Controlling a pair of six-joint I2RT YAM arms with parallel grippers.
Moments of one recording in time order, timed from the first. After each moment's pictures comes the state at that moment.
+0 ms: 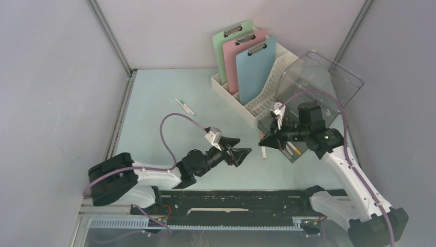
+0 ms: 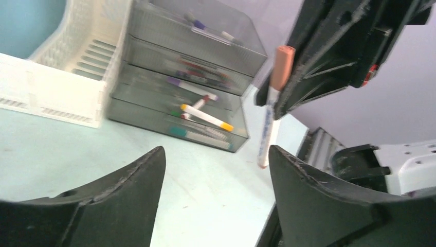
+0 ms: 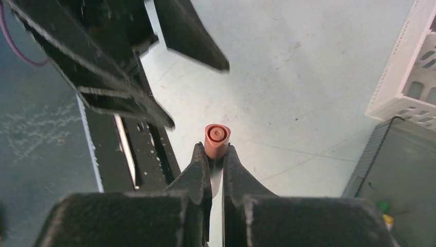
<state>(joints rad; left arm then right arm) -1.14 1.39 0.41 1.12 -0.18 -0.46 0.34 0.97 0.93 -0.64 -0.82 -0.26</state>
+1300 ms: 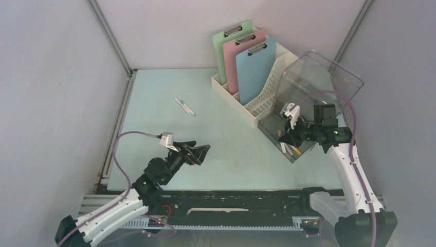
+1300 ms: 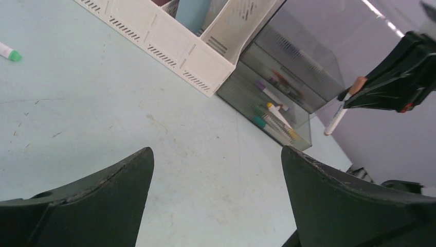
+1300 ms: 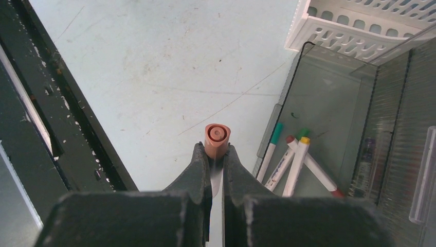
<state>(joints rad) -0.80 0.46 0.09 0.39 -0.21 -0.59 0.05 0.98 0.93 -0.84 -0.76 -0.66</state>
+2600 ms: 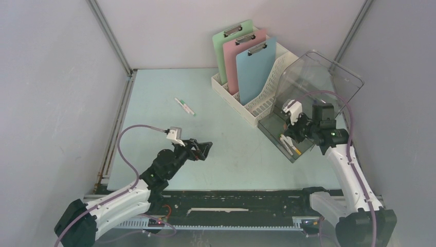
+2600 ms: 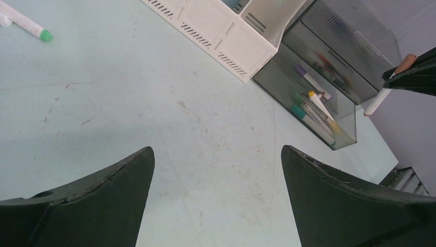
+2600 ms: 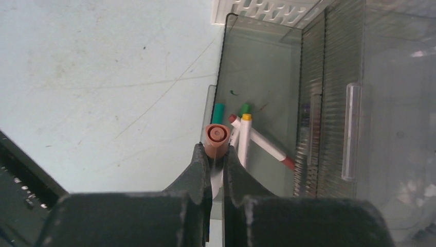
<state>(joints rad) -0.74 0.69 0.13 0.46 -0.20 -0.56 0.06 0.98 0.88 -0.69 -0.51 -0.59</state>
